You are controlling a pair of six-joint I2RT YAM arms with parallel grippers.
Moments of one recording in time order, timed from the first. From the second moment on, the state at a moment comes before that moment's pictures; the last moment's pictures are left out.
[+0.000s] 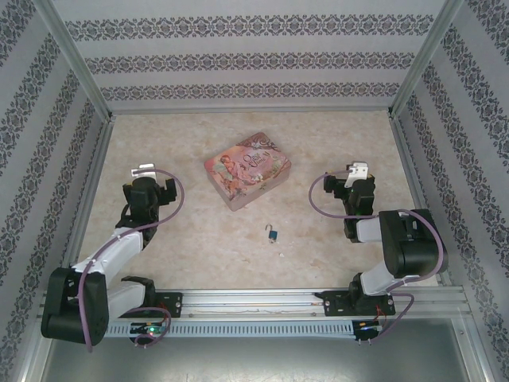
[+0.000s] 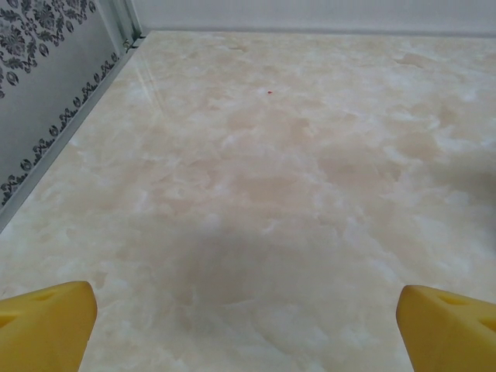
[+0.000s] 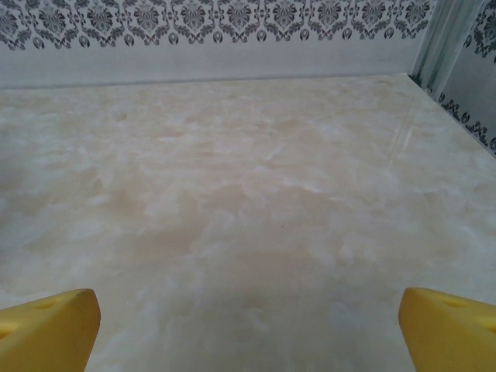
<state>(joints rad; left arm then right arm) -0.07 1.12 0.43 0.21 -0.33 -0.11 0.01 1.55 0.33 0.92 0.09 0.05</state>
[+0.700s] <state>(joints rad) -0.04 1.44 0.37 0.67 -0.19 -0.05 0.01 1.55 0.33 0.90 0.09 0.05</state>
